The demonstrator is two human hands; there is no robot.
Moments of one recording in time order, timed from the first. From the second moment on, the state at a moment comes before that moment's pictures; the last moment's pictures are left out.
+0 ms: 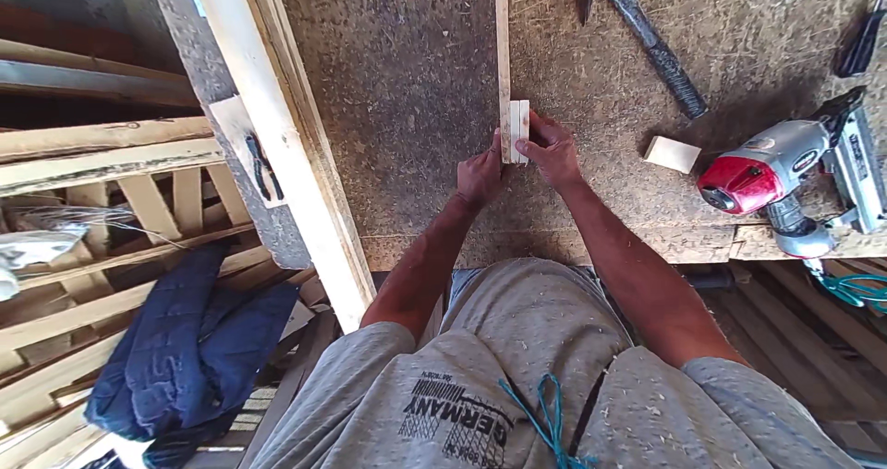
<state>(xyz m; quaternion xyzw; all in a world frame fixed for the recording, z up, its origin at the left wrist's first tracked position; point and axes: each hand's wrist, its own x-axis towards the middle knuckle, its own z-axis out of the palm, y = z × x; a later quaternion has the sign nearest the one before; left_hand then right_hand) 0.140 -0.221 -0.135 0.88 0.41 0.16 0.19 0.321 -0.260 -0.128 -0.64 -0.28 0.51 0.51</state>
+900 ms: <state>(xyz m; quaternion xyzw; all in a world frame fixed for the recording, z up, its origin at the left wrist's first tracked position) 0.248 -0.129 -0.082 0.65 0.63 0.09 0.42 0.316 -0.257 -0.121 -0.68 -0.28 0.48 0.48</state>
